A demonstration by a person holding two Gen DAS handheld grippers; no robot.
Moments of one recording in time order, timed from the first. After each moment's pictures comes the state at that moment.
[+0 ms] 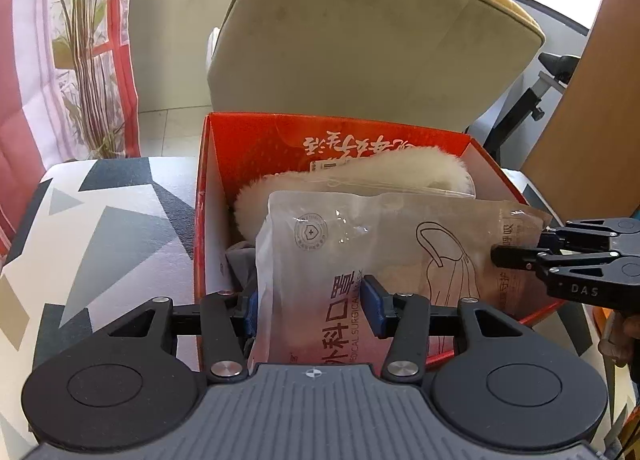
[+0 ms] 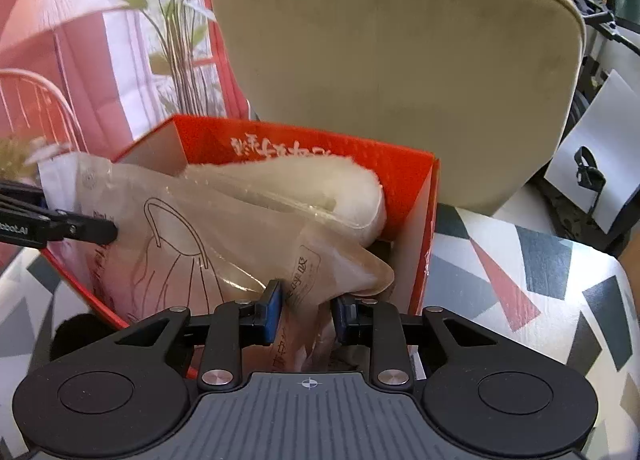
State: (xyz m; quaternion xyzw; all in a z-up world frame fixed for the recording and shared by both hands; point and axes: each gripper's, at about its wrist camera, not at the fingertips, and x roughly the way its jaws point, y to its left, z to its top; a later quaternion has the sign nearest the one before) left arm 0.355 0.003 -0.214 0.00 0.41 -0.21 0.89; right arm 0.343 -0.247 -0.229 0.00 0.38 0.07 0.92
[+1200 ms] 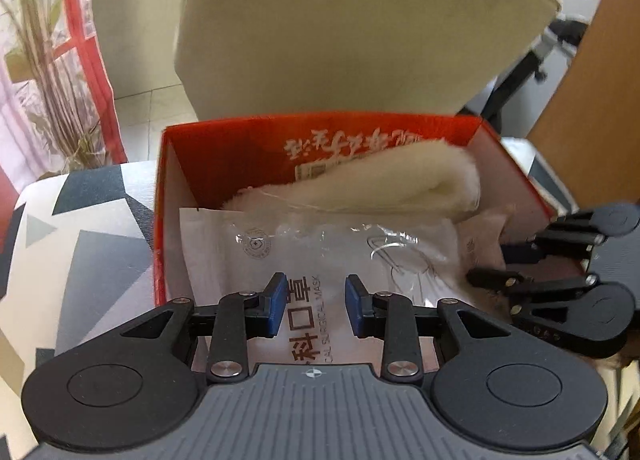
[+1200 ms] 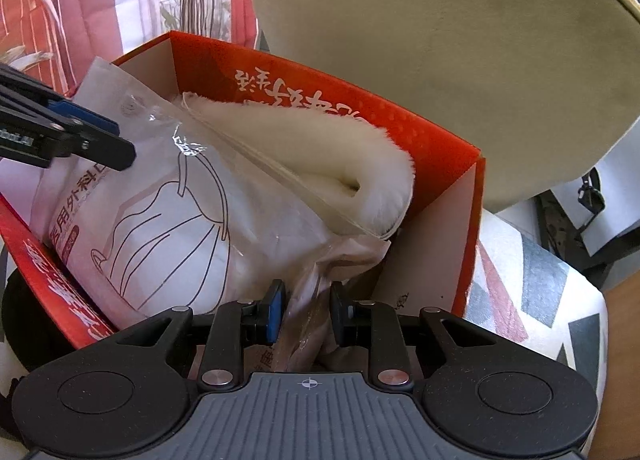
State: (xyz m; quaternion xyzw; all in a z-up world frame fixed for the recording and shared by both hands) left arm 0.405 -0.042 -0.214 0.05 0.46 -0.23 0.86; right arm 0.393 -0.216 -0.250 -0.11 0.47 0.06 0.87
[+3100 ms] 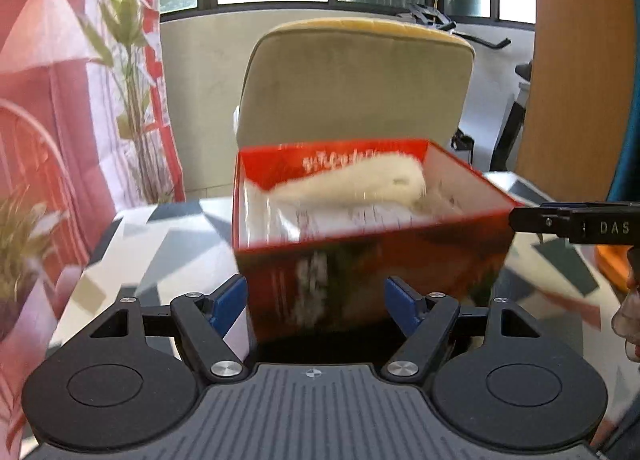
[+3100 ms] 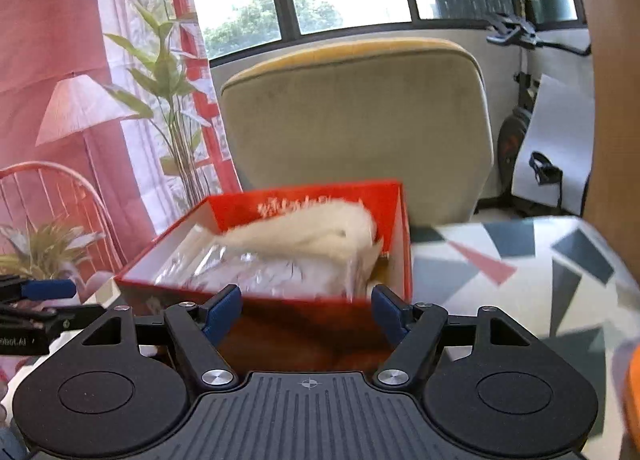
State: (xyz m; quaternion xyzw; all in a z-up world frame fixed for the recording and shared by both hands) left arm 0.183 0.018 -0.204 0.07 0.28 -0.17 0.94; right arm 0.181 -0.225 -0.211 0.10 0.23 0.02 0.97
